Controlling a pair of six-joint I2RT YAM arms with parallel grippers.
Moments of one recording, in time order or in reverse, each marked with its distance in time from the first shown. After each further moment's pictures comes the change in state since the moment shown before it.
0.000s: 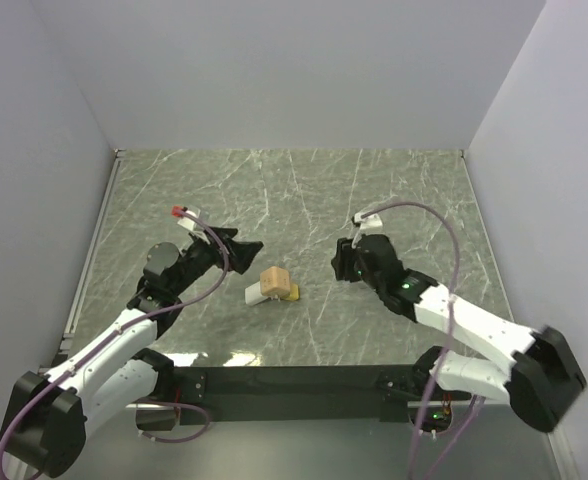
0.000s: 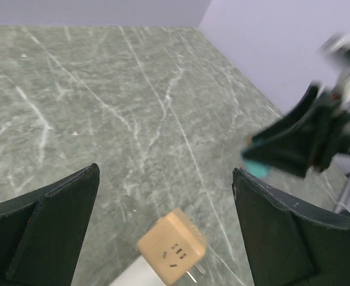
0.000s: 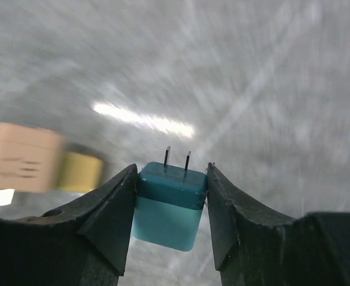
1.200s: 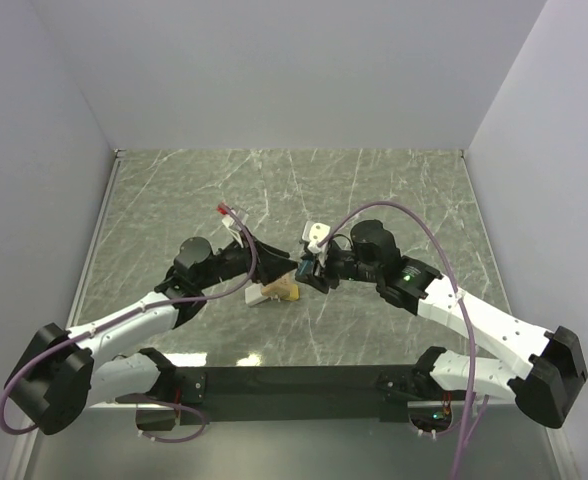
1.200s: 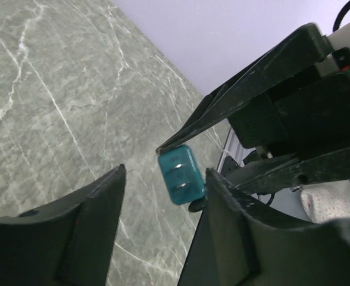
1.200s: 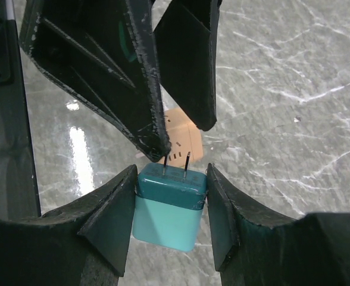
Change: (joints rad) left arm -0.212 0.216 0.083 0.126 0.207 -0.247; right arm 0.109 -0.049 0.218 -0.036 -0.651 -0.722
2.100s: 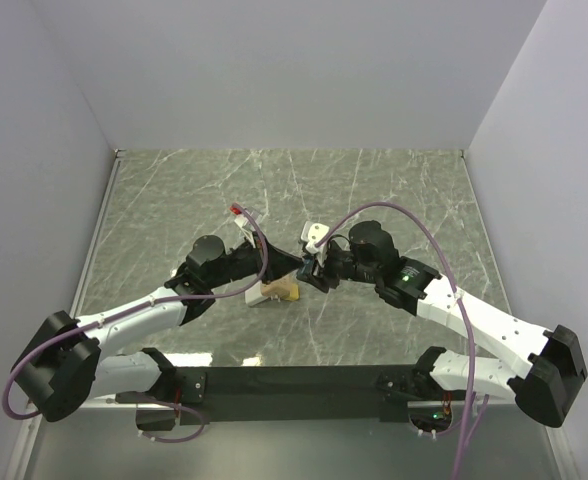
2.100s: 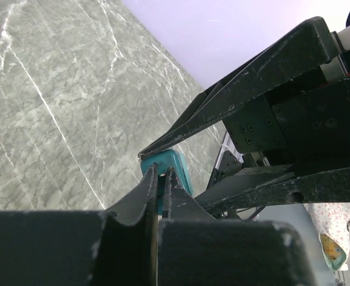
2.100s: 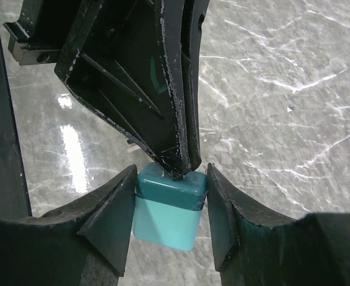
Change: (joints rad) left arm -0.074 0.074 0.053 -0.016 -0.039 0.010; right arm 0.010 0.009 0.000 -0.016 0.051 -0.006
